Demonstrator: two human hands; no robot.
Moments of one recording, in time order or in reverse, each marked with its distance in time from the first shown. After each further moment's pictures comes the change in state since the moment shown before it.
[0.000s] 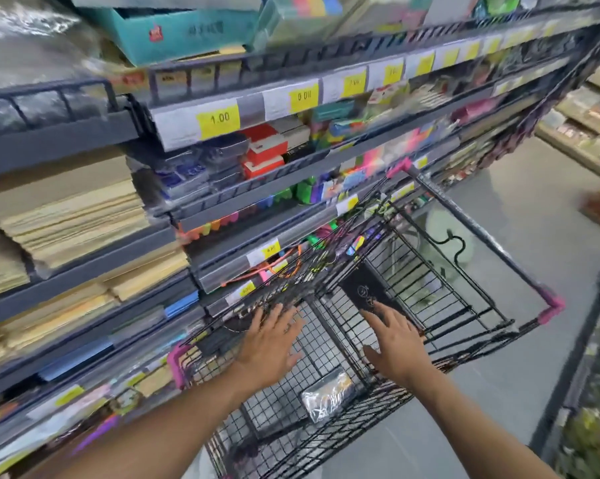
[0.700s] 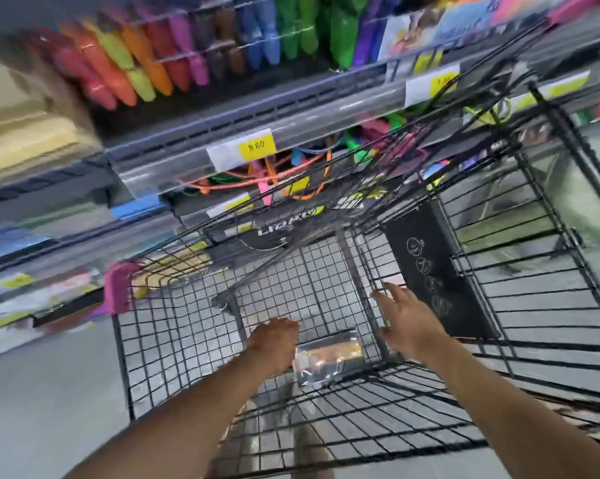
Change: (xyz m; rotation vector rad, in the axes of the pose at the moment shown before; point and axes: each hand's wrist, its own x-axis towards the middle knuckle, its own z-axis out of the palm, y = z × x) left_hand 0.108 0.058 0.211 -0.230 -0.411 -0.381; right_hand 0.159 0.107 0.176 -0.066 -0.457 -0.260
